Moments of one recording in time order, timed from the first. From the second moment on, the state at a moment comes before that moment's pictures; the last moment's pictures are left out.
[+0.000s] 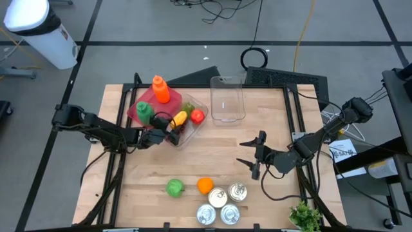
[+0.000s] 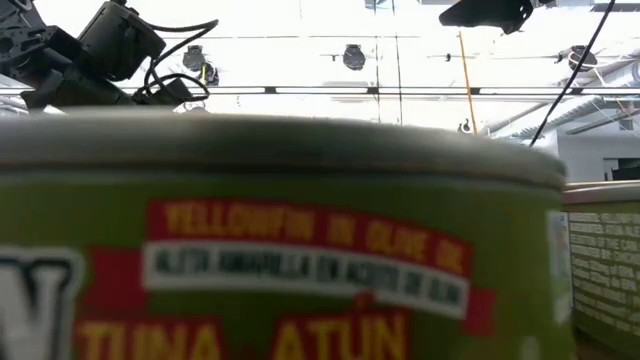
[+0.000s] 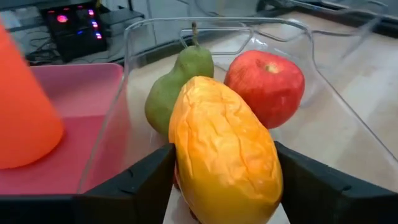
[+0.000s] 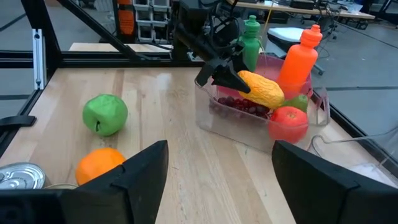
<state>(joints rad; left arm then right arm) -0.07 1.29 0.30 0.45 -0.76 -0.48 0.58 1.14 0.76 -0.05 0.78 0.24</state>
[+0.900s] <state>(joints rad) -0.07 1.27 0.30 0.60 -0.73 -0.43 0.58 1.14 0.76 -0.05 0.78 0.24</state>
